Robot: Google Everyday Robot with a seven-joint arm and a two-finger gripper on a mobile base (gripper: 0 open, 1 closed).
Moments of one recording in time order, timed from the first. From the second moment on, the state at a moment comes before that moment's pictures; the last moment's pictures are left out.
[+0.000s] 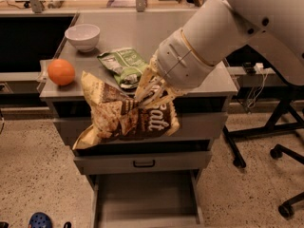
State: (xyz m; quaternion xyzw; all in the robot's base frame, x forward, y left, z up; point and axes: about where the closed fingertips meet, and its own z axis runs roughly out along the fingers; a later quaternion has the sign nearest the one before) arm 0.441 0.000 0.938 -0.90 0.30 0.06 0.32
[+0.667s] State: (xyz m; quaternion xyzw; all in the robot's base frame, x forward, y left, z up) arm 0.461 -0.001 0.945 -0.89 0.32 0.08 0.33
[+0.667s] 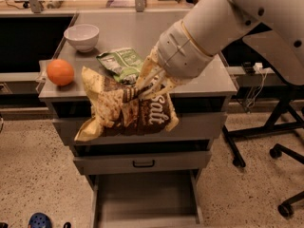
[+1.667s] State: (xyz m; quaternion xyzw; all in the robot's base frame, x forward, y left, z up) arm 0.559 -0.087 0.986 -0.77 0.52 0.07 0.36
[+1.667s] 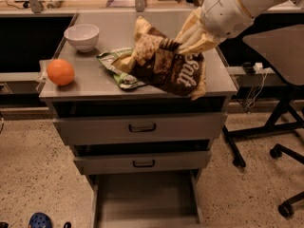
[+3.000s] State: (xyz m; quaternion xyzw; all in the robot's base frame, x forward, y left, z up) arm 0.659 -0.151 0.965 -0.52 0.78 0.03 0.35
